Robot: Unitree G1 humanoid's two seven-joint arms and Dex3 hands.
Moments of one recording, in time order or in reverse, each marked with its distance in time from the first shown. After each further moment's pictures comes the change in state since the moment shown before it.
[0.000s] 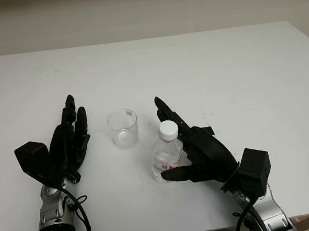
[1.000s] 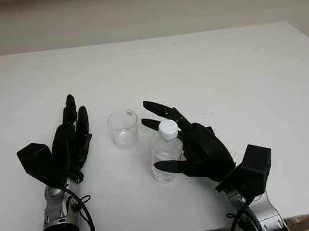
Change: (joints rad) left arm -0.002 -0.022 0.000 0.011 -0.003 -0.031 0.006; right arm 0.013 0.040 -0.005 -0.026 0.037 0.055 -0.035
